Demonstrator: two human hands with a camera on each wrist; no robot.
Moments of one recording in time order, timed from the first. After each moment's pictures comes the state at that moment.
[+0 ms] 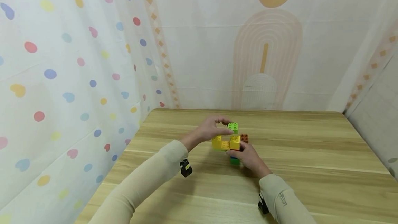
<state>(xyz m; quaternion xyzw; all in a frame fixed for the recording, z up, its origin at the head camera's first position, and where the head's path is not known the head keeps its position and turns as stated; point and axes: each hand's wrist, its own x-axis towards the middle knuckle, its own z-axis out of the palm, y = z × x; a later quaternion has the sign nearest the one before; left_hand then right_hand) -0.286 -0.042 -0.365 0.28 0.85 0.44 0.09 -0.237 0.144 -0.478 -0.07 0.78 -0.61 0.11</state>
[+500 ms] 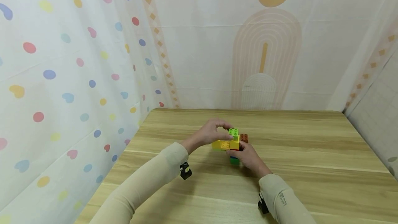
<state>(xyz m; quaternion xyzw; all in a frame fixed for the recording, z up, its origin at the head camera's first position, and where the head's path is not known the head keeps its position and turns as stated) -0.281 -0.046 -0.375 0.26 0.87 0.41 0.13 -0.236 0.143 -0.477 -0.10 0.78 -0.61 0.11</state>
